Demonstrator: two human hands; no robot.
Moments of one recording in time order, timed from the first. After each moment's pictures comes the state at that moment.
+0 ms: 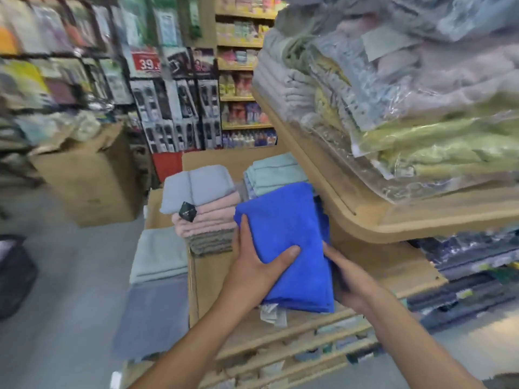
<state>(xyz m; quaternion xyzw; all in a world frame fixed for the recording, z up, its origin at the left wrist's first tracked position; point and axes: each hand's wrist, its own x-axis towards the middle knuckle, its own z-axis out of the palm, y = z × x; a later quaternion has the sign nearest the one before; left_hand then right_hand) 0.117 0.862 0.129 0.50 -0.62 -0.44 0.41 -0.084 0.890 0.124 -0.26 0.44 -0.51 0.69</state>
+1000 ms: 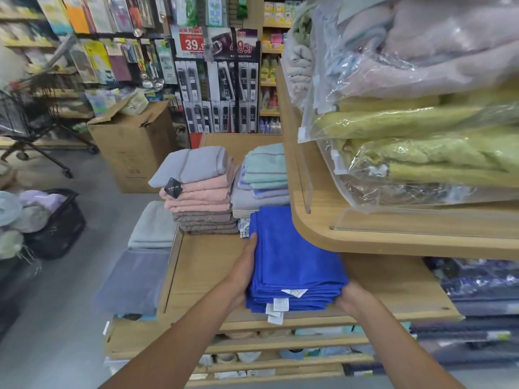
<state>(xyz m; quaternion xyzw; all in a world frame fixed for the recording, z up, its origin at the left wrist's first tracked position) 0.032 0.843 0.061 0.48 -0.29 -0.72 0.42 -0.185 0.850 0.054 -0.25 0.60 -0.42 0.64</state>
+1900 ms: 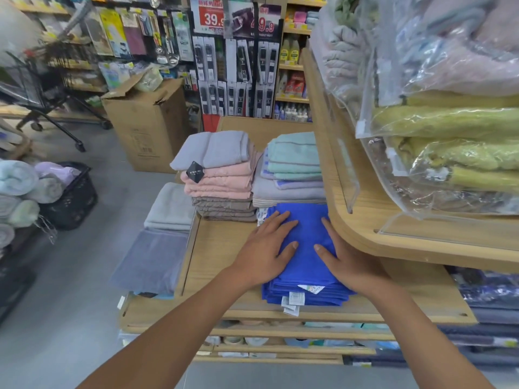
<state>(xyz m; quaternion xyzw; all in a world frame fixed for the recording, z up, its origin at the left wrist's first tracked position) 0.061 0.832 0.064 0.51 -0.79 -0.21 0.27 -0.160 0.835 0.101 -0.73 0.66 -0.05 0.16</state>
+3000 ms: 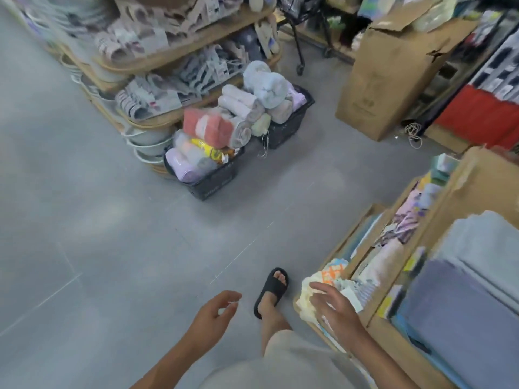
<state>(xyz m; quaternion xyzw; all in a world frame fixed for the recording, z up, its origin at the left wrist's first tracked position) 0.633 1.197 -0.129 0.80 -0.20 -0.41 0.39 0.440 0.952 -0.094 -0.64 0.43 0.01 0.64</state>
